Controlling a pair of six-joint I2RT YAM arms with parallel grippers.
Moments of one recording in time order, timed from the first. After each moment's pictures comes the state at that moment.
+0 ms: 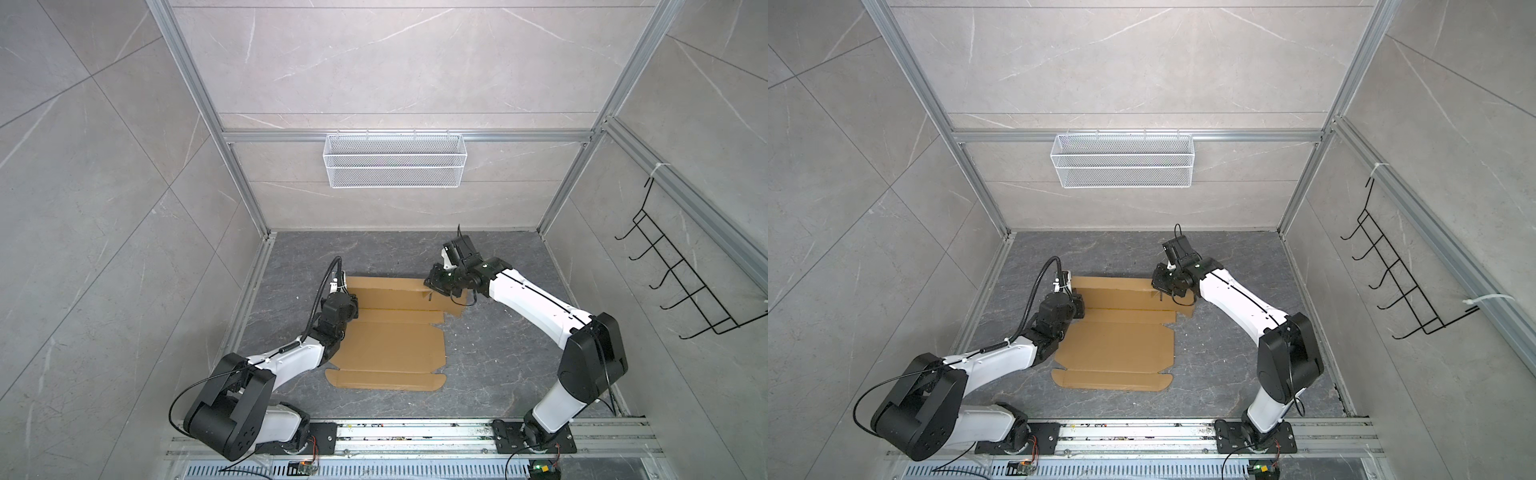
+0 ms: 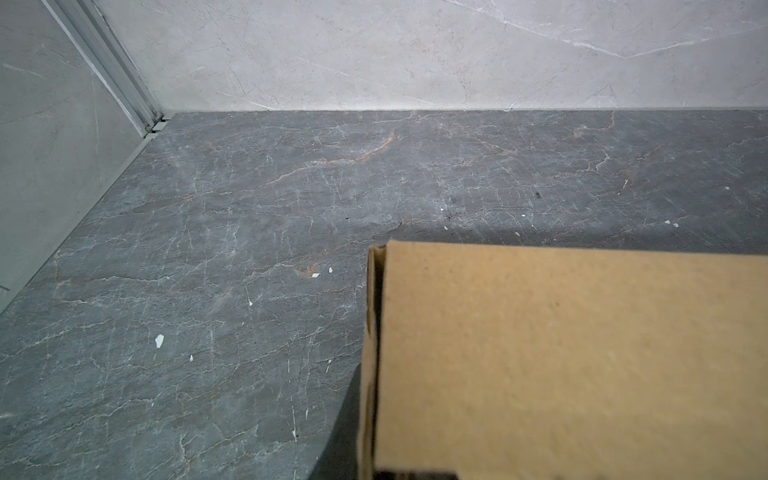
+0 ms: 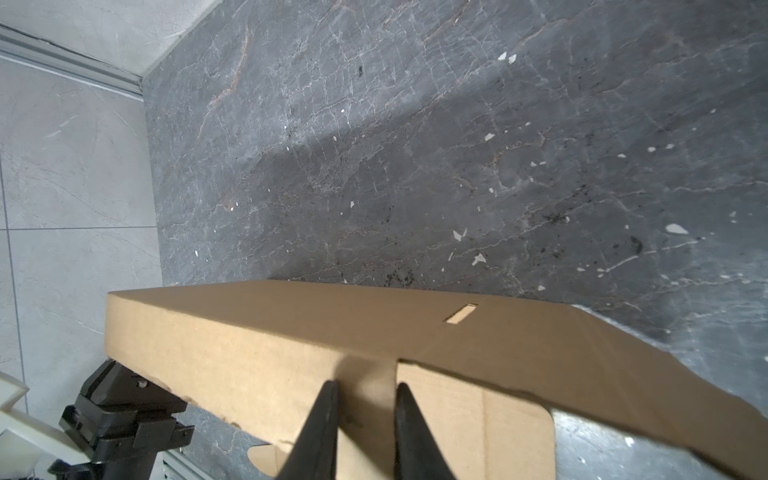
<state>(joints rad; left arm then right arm) -0.49 1.35 0.52 0.40 -0.40 -0.19 0.52 1.68 1.39 -0.61 -0.19 0.78</state>
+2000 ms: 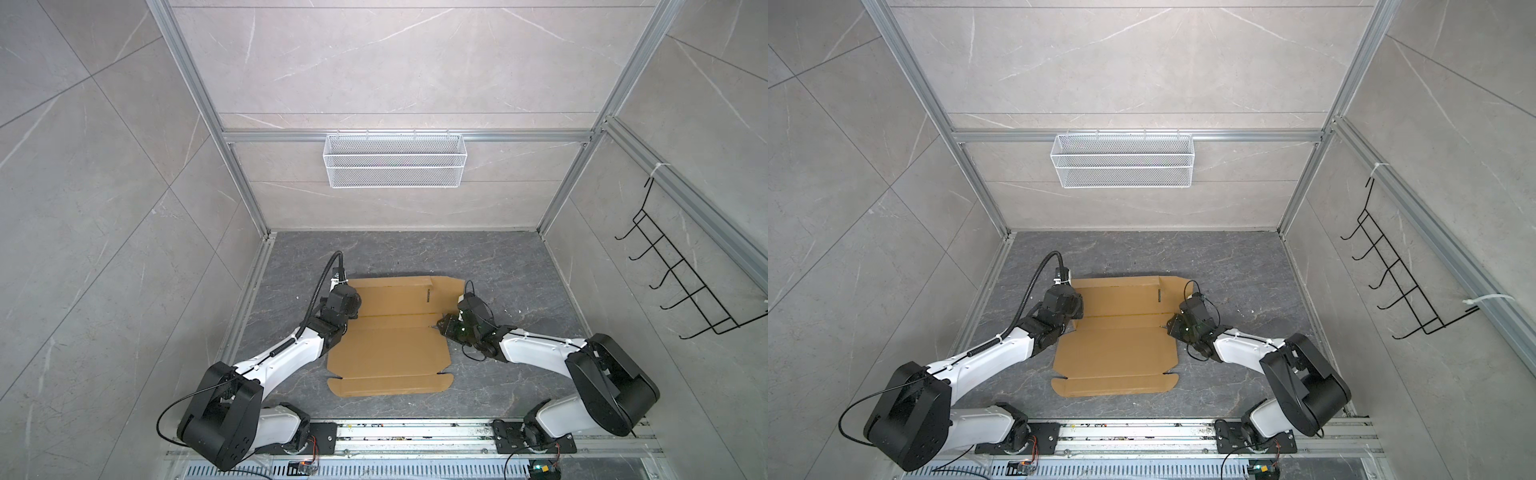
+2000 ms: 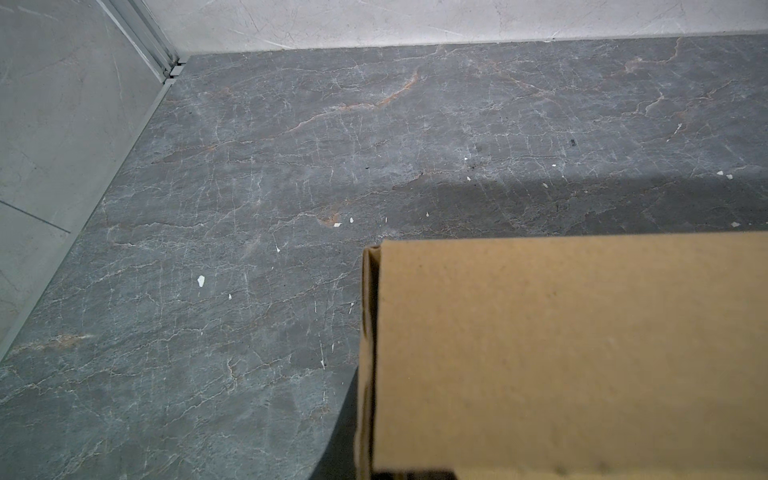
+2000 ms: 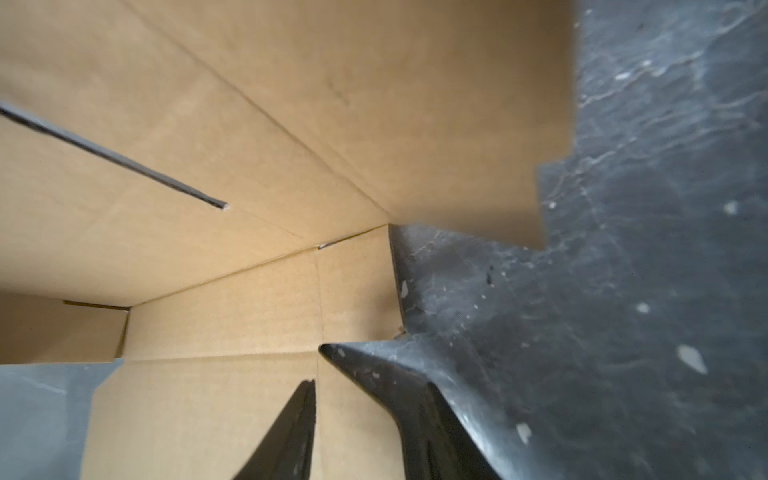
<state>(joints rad) -0.51 1.30 0.67 -0.04 -0.46 -0.26 0.57 1.51 0.58 0.11 -0.03 0.87</state>
